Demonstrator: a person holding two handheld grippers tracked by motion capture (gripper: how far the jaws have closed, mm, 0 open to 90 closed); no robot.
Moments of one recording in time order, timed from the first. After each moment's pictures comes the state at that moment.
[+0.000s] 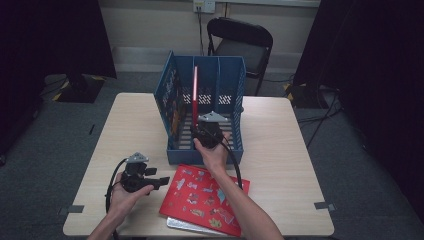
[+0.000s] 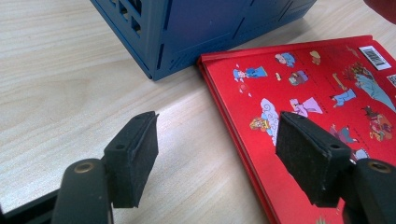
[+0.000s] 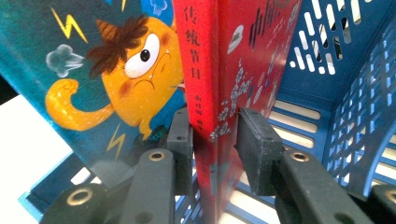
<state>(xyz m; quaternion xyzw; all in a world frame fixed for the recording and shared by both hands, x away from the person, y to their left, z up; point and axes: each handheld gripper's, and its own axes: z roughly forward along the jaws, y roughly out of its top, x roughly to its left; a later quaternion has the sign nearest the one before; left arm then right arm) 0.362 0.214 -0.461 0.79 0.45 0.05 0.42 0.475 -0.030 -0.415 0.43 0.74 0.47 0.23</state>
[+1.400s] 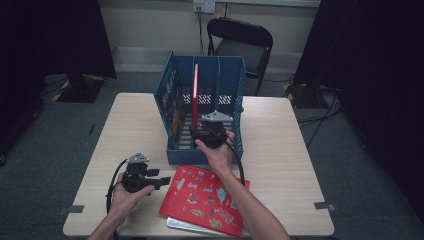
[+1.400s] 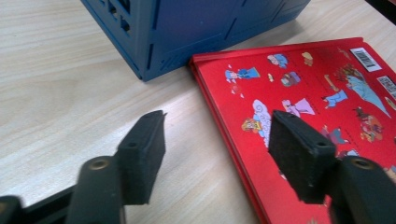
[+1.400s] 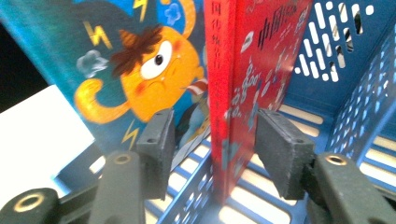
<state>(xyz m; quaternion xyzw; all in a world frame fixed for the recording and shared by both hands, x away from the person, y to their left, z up) 0.361 0.211 -0.463 0.79 0.44 0.04 0.43 0.464 -0.046 -0.404 0.41 0.75 0.48 0.20</state>
